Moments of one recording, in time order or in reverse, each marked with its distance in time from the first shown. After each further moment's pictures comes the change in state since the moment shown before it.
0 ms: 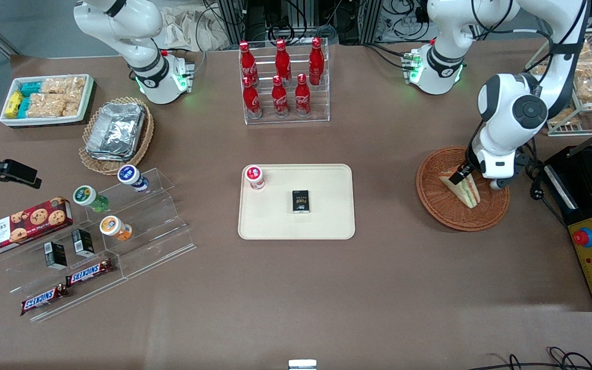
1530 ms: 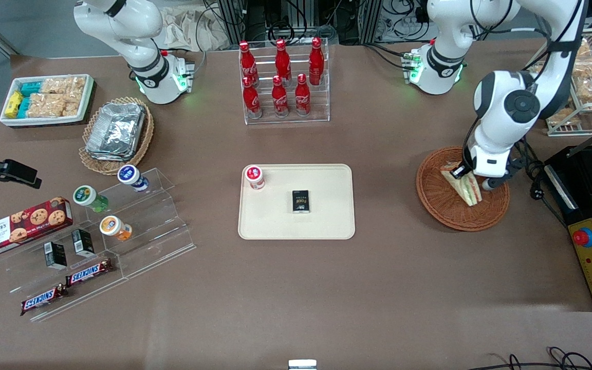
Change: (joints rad) arm -0.008 -0.073 -0.026 0.030 0.040 -0.058 0.174
